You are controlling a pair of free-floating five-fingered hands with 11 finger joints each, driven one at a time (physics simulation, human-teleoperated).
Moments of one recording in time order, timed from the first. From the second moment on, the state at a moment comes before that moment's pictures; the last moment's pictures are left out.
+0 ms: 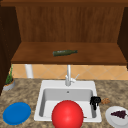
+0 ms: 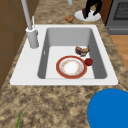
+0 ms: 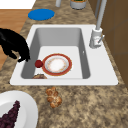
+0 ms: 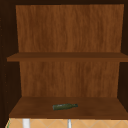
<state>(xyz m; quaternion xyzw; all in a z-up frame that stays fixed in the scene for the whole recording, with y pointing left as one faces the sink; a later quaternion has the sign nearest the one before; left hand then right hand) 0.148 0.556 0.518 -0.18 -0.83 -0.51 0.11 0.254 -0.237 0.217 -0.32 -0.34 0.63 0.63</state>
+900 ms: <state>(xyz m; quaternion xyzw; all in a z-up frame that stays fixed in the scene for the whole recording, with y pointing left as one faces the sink) 0.133 0.469 0.606 -0.07 -0.77 -0.58 0.26 0.254 -0.237 0.217 -0.32 -0.34 0.63 0.63</state>
